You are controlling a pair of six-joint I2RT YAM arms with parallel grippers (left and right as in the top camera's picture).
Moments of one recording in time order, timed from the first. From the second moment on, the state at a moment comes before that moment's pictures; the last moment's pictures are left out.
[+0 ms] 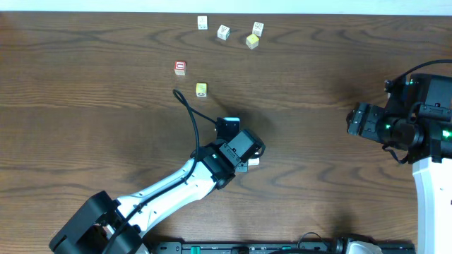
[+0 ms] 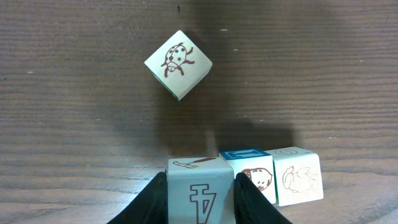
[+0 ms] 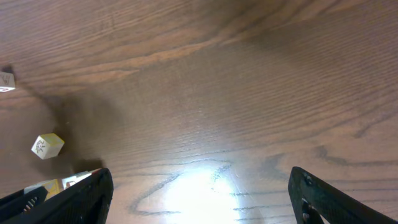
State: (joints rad) left arm -0.86 1.56 0.88 -0.47 -0.27 -0.77; right arm -0.16 1.23 1.26 -1.12 -0.14 0.17
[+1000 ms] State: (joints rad) left arm -0.86 1.57 0.88 -0.43 -0.27 -0.80; right arm -0.16 1.23 1.26 -1.12 -0.14 0.17
